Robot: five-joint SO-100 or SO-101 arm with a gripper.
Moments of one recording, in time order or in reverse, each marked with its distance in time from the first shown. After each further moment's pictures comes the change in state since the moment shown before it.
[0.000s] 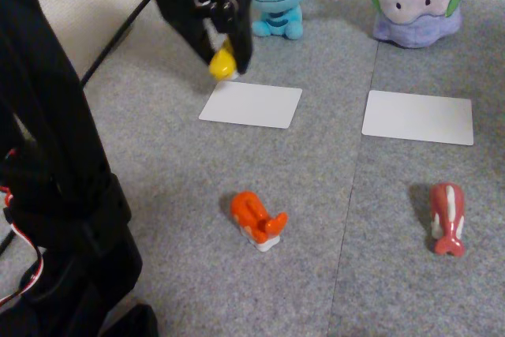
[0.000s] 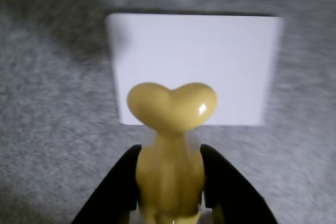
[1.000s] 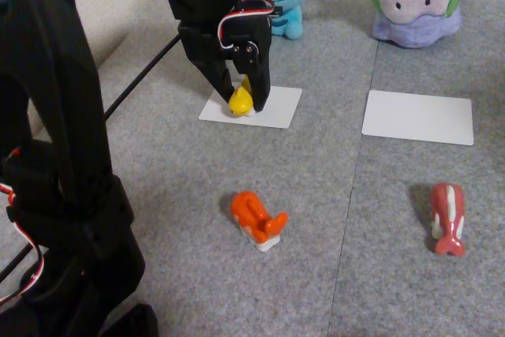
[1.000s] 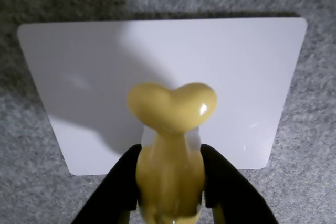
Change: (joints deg) arm 5.1 -10.2 -0.4 -7.7 -1.2
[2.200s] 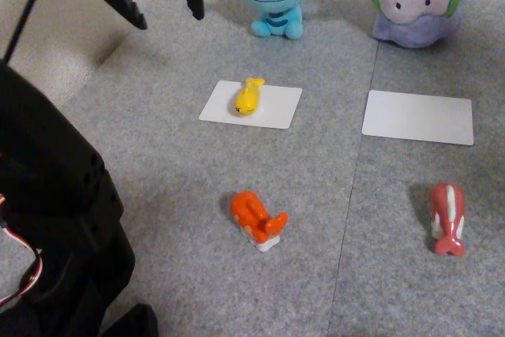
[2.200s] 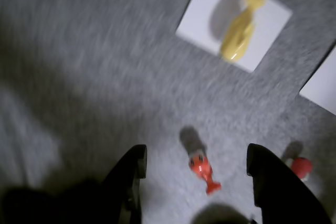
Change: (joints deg) arm -11.4 39.9 -0.1 37.6 -20.7
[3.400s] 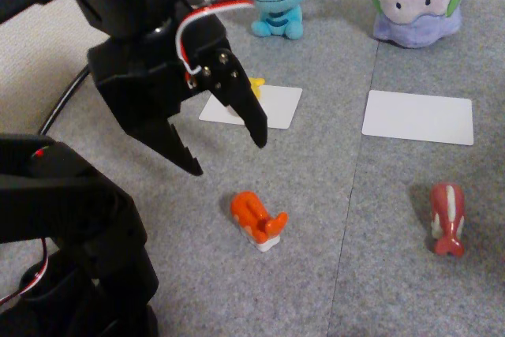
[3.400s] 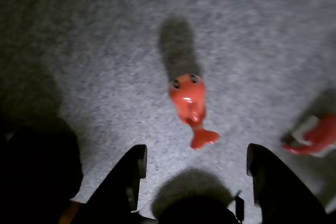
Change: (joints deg) arm 33.1 27.2 41.6 -7.9 -41.0
